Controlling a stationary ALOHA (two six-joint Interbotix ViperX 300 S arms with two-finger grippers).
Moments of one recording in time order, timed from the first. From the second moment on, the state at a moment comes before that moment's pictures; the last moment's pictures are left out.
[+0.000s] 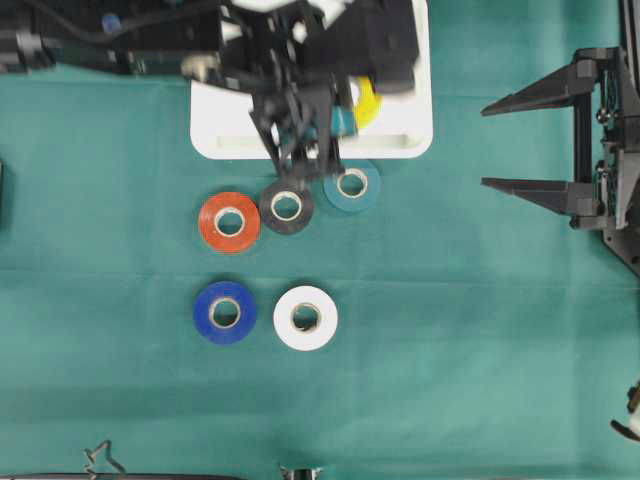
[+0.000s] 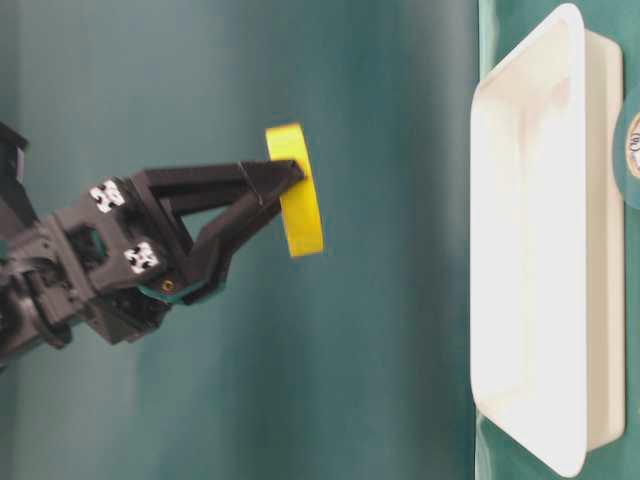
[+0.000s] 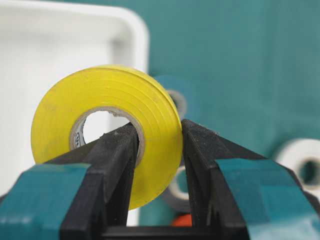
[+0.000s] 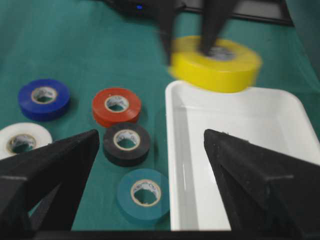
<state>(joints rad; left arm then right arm) 0.11 0.09 -0.03 0.02 0.87 -0.04 -0.04 -0.88 1.11 -0.03 -0.02 0.05</state>
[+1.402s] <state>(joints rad) 0.31 0.09 0.06 0.02 0.83 0.00 -0.04 -0.88 1.11 -0.03 -0.02 0.05</state>
